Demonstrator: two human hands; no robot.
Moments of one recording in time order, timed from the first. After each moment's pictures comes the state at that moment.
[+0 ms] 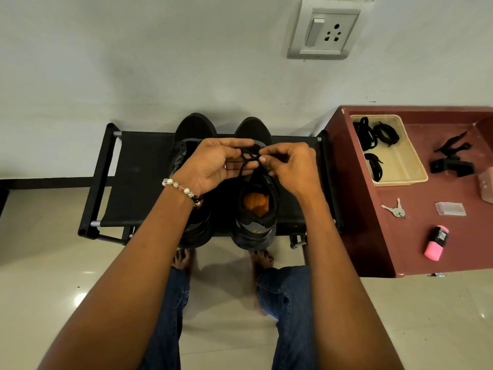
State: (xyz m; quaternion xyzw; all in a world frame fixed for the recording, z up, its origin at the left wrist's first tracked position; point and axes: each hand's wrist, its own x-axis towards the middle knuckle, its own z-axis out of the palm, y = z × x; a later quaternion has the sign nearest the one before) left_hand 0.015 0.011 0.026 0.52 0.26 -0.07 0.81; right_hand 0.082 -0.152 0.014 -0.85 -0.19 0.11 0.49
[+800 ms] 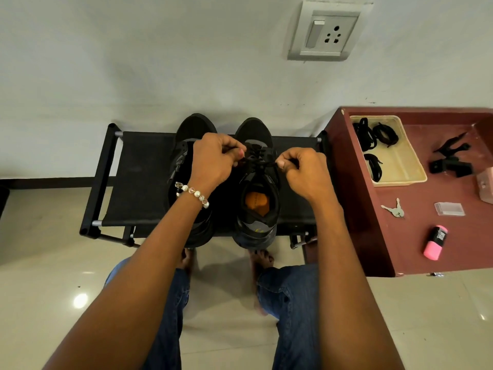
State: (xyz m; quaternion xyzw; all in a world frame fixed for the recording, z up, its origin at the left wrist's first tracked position) left_hand 0.013 0.003 0.020 0.82 0.25 0.11 0.50; right_hand 0.082 -0.172 0.025 -0.90 -0.21 0.10 0.36
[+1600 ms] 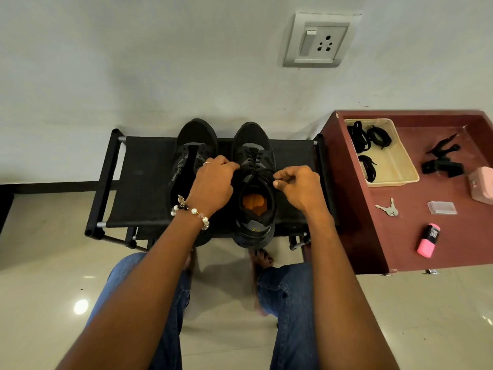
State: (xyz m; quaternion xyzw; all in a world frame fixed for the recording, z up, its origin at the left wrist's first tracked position) left_hand -0.012 -0.001 0.000 0.97 0.13 -0.01 0.20; right_hand 0.072 -0.181 -0.003 -0.91 -0.13 0.15 0.37
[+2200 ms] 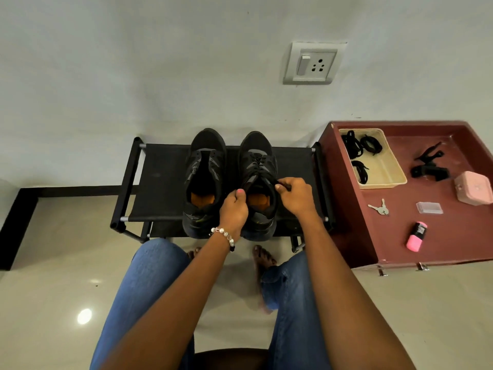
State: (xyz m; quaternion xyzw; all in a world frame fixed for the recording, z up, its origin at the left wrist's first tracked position) left_hand -0.051 -0.064 -0.017 0.65 0.42 -0.01 0.63; right_hand 0.051 -0.184 -0.012 -0.91 -0.10 0.18 0.36
